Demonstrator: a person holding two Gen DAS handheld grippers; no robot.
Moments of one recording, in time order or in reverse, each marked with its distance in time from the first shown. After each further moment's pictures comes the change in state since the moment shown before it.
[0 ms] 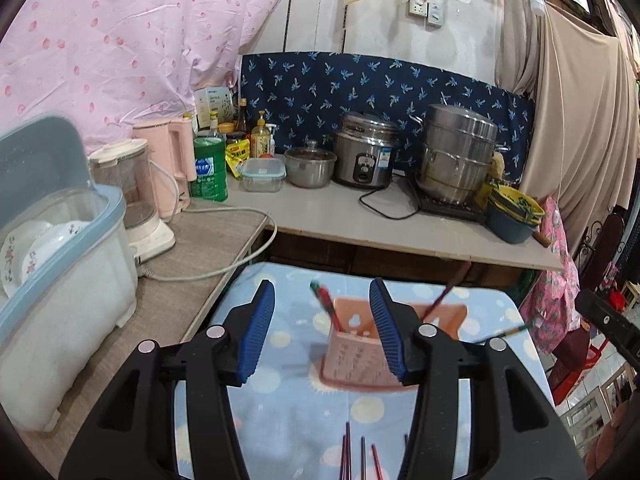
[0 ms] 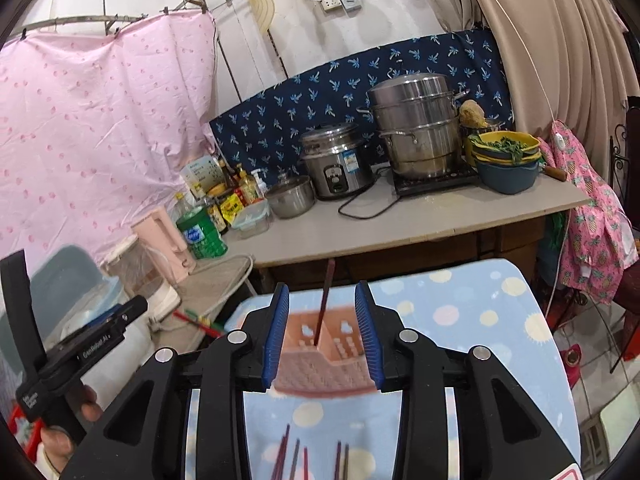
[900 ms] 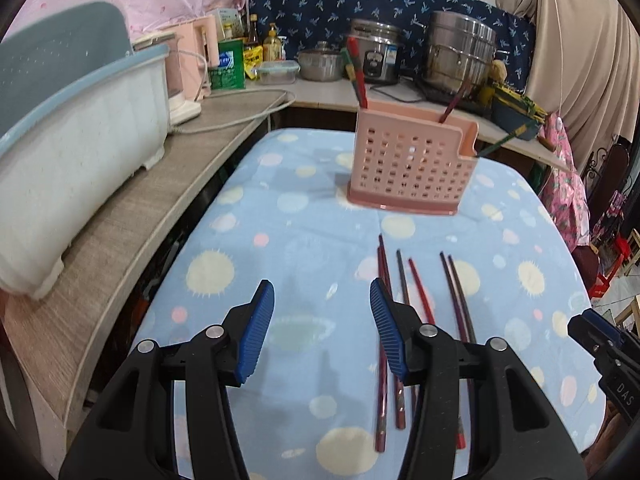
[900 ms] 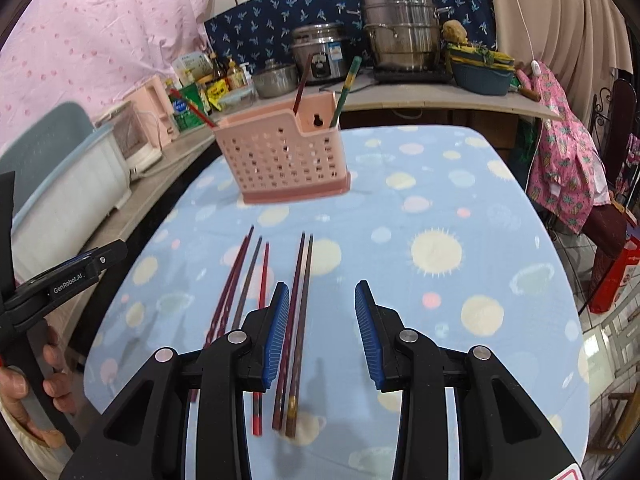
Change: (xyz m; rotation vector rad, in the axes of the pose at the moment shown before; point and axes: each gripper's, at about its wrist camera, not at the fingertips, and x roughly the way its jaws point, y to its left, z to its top) left arm -0.046 0.028 -0.170 0.039 0.257 0.040; right arm -0.053 -0.011 -0.194 -0.082 0.283 -0.094
